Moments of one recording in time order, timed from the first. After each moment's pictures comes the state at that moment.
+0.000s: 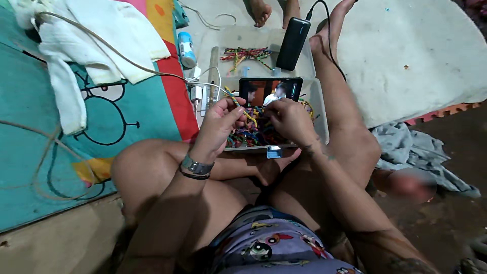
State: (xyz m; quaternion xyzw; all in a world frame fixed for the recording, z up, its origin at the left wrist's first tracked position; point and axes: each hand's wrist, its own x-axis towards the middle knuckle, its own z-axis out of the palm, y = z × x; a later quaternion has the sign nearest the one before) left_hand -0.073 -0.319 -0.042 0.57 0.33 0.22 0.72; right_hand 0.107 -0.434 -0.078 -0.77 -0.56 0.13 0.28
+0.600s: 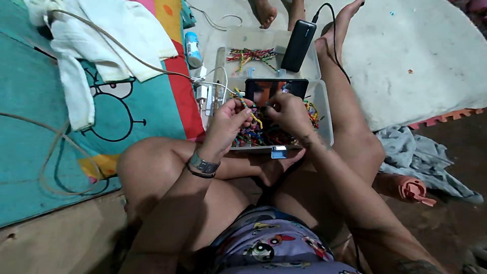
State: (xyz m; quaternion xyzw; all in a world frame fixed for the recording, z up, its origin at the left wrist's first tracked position) left_hand -0.070 -0.319 -0.043 0.58 0.35 0.21 0.71; right_hand 0.112 -0.402 -0.072 -0.80 -0.48 0.23 0.28
